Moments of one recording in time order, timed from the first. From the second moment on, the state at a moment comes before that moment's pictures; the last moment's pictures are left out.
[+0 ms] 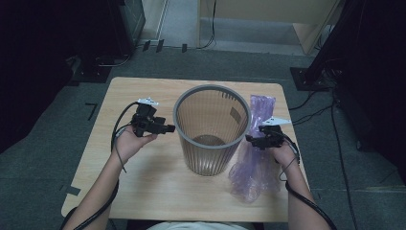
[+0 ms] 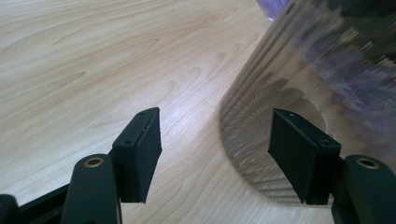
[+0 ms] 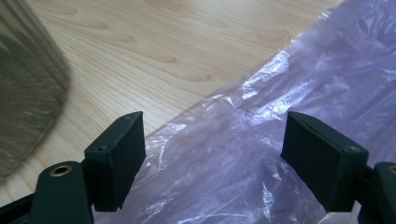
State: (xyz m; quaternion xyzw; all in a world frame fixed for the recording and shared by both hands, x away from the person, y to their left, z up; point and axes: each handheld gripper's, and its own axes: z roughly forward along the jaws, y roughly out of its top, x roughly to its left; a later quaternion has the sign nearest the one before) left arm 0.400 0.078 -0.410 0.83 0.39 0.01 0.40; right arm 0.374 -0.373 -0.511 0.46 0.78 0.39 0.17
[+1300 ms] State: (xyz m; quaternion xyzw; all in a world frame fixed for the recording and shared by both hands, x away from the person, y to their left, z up) left arm 0.414 0.076 -0.341 0.83 0.37 -0.01 0.41; right arm 0.372 -0.371 -0.524 0.44 0.80 0.36 0.18
